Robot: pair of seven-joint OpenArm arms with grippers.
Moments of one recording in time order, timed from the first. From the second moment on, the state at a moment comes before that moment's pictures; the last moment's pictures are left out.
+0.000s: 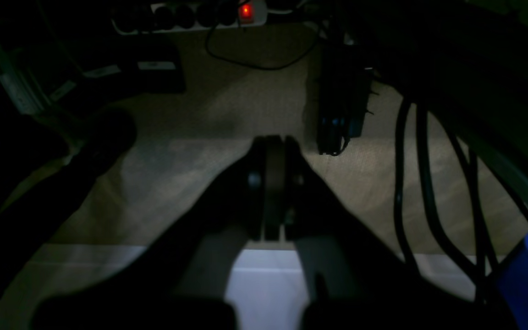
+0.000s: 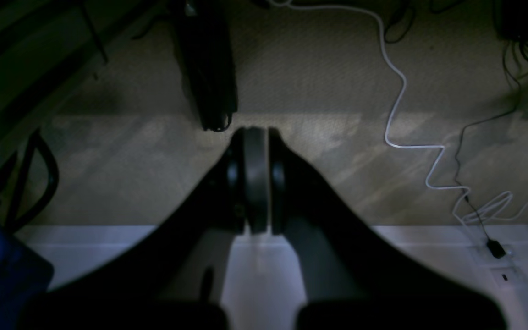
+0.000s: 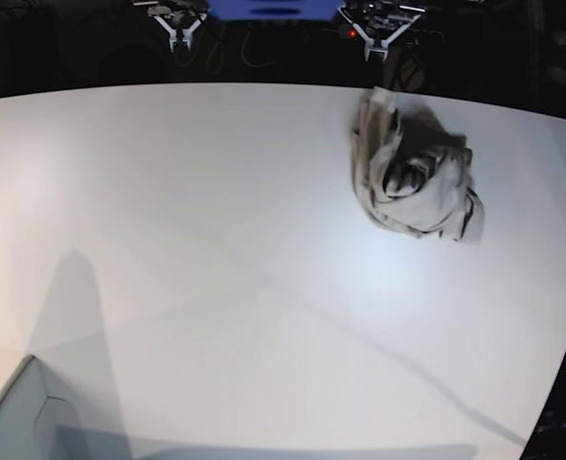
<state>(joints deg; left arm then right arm) 0.4 -0.6 4.4 1.7 -1.7 0.1 -0.9 -2.0 -0.3 2.5 1.9 -0.2 -1.2 -2.5</state>
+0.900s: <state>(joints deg) -0.3 -0.6 4.4 1.5 -2.0 0.1 -0.9 -2.0 -0.3 2.4 1.9 -0.2 -1.0 -2.5</state>
